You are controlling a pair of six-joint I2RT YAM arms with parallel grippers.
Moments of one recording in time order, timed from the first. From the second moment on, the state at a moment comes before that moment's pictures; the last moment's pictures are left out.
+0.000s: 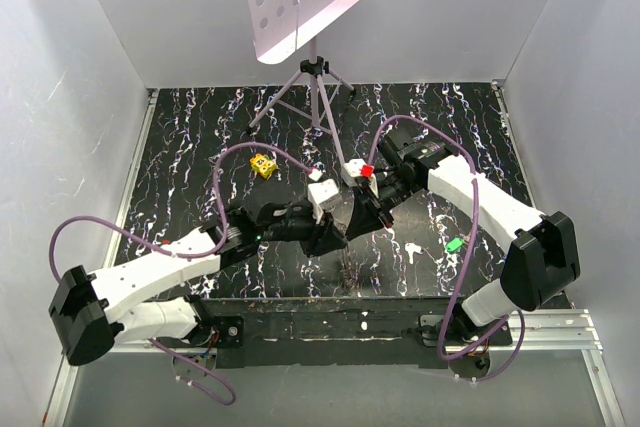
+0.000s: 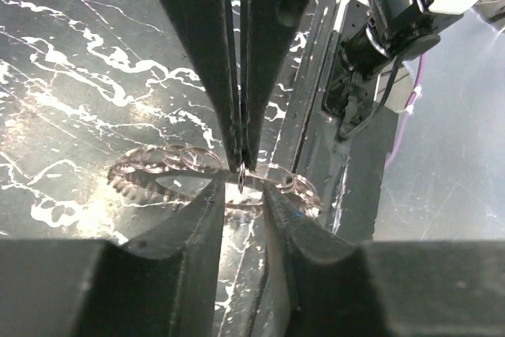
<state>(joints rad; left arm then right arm) -0.94 1.13 0.84 -0.14 0.42 -0.11 0.59 1.50 1.25 -1.12 -1.24 -1.07</state>
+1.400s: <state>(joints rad) -0.94 0.99 0.32 0.82 0.33 -0.27 0.56 1.48 1.17 -0.88 -1.51 -0.84</state>
